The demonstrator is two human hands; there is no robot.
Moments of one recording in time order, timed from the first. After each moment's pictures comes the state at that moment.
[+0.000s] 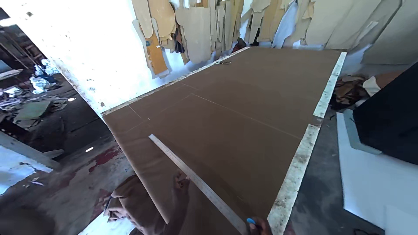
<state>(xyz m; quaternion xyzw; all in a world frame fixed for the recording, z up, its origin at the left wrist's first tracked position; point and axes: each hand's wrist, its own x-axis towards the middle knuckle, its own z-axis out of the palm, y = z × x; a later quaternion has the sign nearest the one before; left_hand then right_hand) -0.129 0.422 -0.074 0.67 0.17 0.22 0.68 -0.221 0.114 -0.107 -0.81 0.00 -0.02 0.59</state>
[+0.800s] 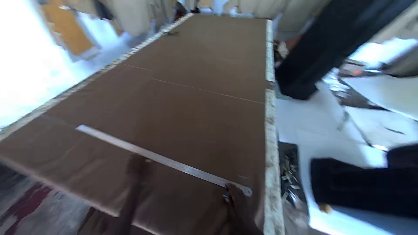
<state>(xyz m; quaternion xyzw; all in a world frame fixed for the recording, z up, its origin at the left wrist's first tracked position) 0.051 0.645 -0.123 0.87 0.04 0.08 0.48 -0.184 0.261 -0.162 -0.95 0.05 -0.08 0.31</state>
